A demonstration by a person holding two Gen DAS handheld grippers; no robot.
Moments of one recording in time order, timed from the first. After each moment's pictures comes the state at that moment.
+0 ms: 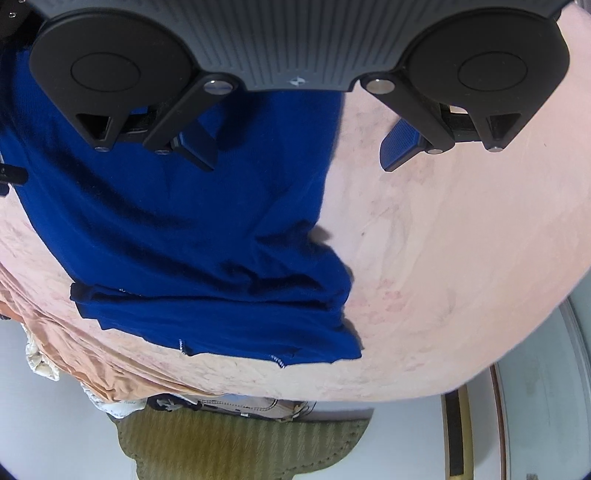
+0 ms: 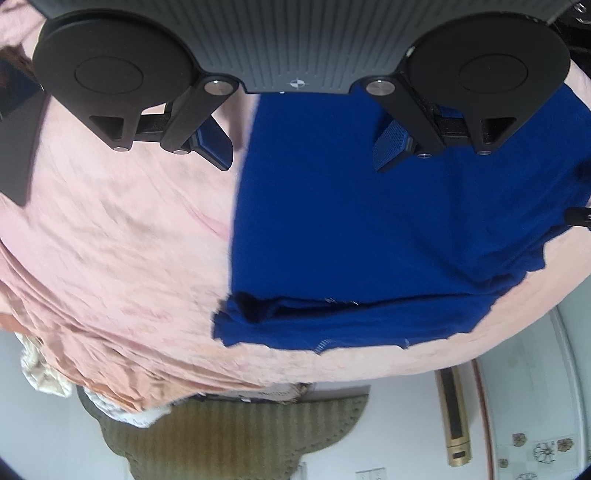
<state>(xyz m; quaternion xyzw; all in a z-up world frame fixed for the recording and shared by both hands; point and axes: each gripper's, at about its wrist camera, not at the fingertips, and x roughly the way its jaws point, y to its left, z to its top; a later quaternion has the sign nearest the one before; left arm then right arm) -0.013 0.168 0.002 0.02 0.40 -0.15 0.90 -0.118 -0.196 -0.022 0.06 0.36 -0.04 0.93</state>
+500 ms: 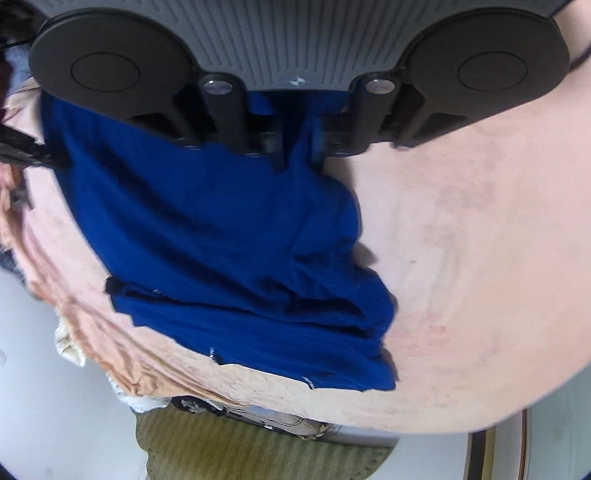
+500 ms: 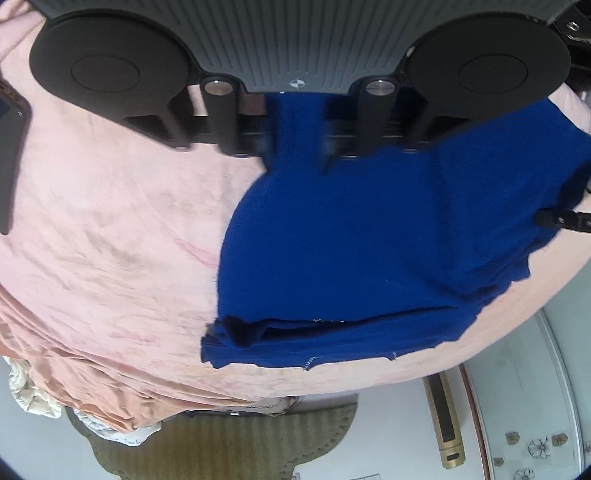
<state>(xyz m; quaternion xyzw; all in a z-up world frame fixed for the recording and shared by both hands) -0.004 0.163 -0.010 -0.05 0.43 -0.21 0.88 -0.122 -0.193 -0.027 0.10 0.36 0.01 0.93</state>
